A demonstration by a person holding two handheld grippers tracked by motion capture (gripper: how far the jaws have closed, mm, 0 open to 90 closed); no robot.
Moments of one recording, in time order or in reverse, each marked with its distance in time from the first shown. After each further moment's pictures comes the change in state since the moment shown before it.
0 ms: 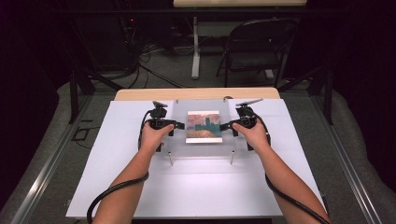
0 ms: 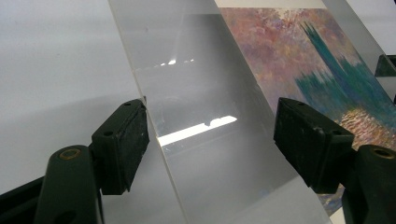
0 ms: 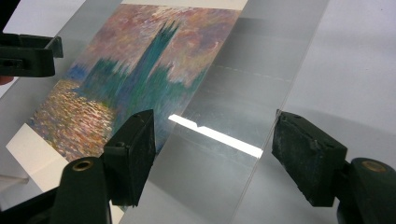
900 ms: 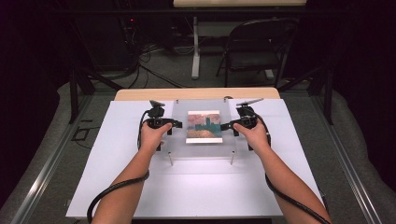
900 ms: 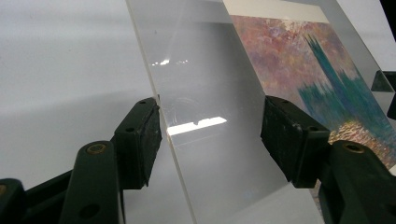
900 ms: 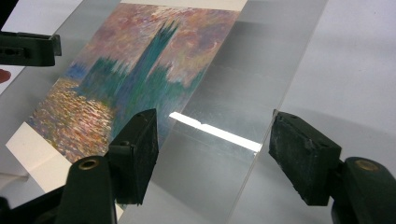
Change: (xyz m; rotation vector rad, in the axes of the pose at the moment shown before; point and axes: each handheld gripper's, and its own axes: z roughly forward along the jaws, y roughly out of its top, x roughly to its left) left arm 0.004 0.002 -0.005 -0.012 -0.012 -0.063; right arm 0.002 0.000 -0.004 0.001 -0.008 -0.008
